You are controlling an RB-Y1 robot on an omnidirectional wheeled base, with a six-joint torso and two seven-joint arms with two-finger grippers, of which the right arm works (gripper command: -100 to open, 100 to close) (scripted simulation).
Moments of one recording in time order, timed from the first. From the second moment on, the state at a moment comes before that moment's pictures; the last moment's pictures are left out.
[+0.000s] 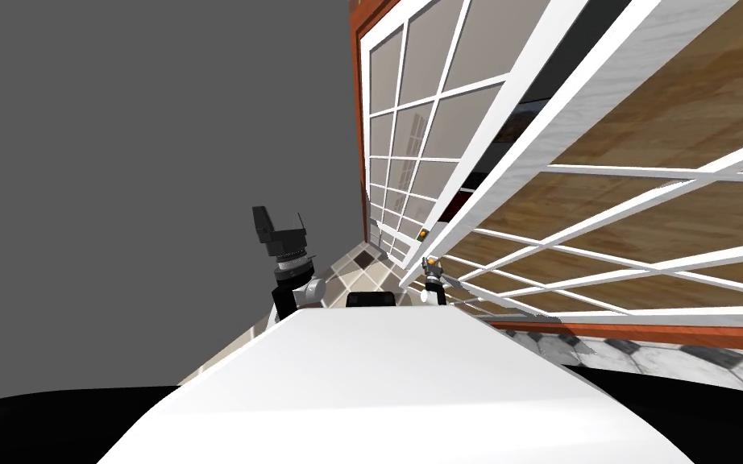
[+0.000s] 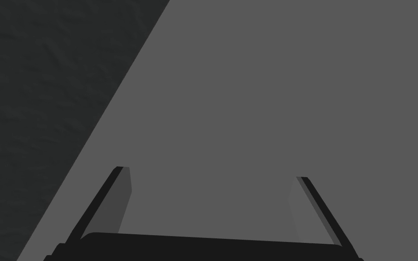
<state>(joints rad) 0.00 -0.30 0.08 -0.66 -0.66 -0.89 -1.43</state>
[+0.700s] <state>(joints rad) 0.00 -0.31 0.09 -0.67 -0.65 -0.89 -1.44</state>
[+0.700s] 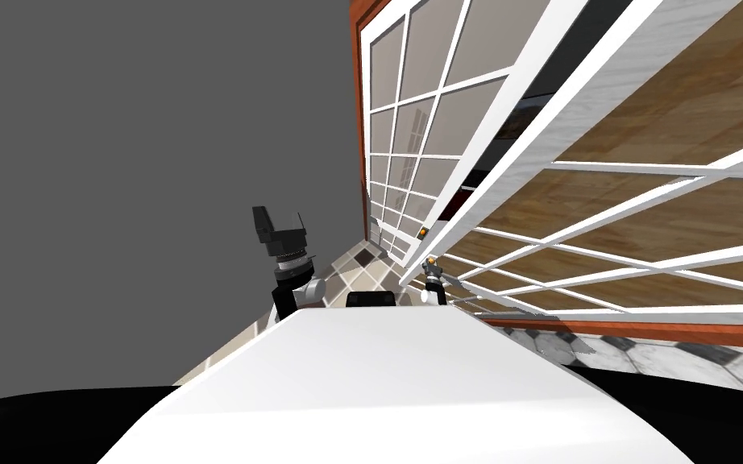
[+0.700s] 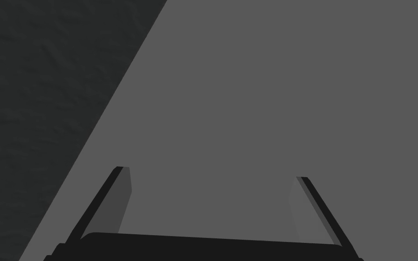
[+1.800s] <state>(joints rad) 0.05 -0.36 0.22 -0.71 -0.59 -0.90 -1.56</state>
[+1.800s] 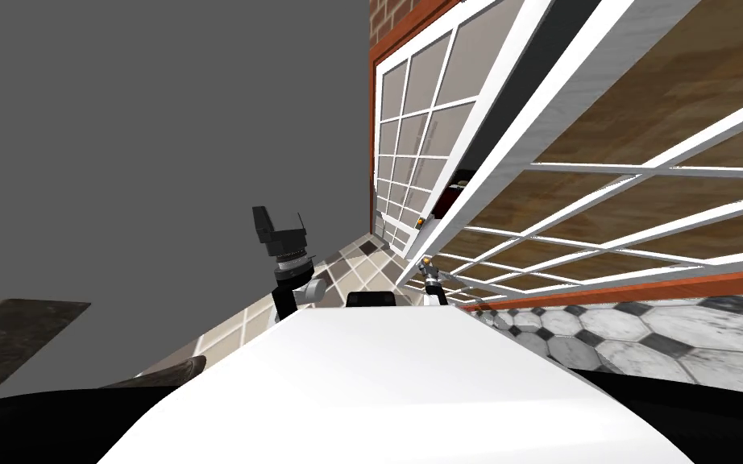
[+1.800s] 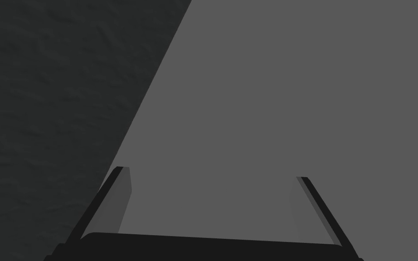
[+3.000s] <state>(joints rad) 0.16 -0.47 0.38 -0.74 -0.51 -1.05 -1.70</state>
